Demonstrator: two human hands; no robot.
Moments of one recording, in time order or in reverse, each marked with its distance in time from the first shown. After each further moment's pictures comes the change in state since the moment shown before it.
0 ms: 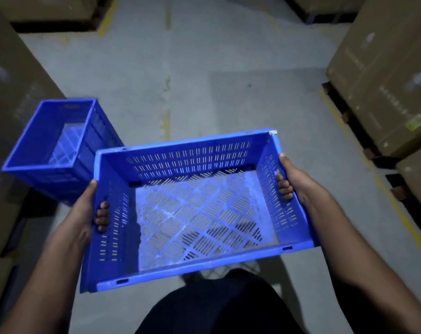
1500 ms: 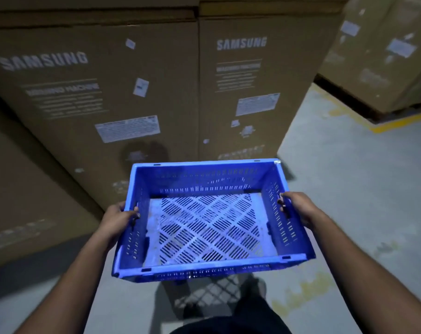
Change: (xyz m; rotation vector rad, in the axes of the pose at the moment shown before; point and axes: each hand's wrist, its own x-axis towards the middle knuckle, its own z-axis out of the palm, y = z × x) left_hand 0.286 0.316 -0.281 -0.491 1.087 0.184; right_hand 0.501 -0.525 0.808 -0.861 -0.760 -0.317
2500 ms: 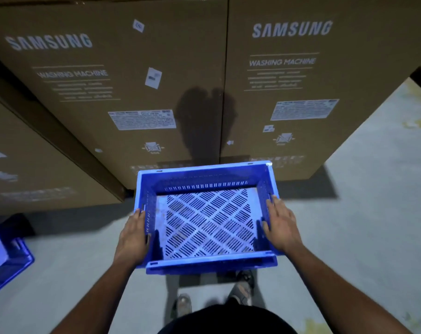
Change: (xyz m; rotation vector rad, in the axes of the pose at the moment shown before) left_hand 0.044 -0.077 0.105 0.946 0.185 0.122; right_hand 0.173 0.019 0.032 -1.224 -0.100 -0.829
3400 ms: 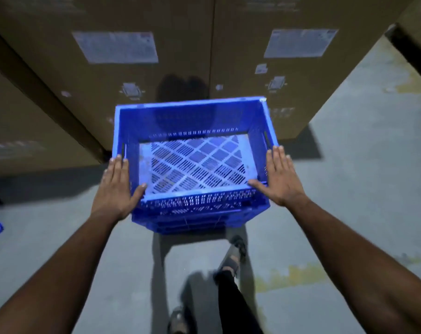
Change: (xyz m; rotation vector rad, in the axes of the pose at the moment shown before) left_hand -0.034 -0.026 0.044 0.170 0.098 0.205; right_hand -0.060 0.002 0.032 -0.205 -0.067 -0.068
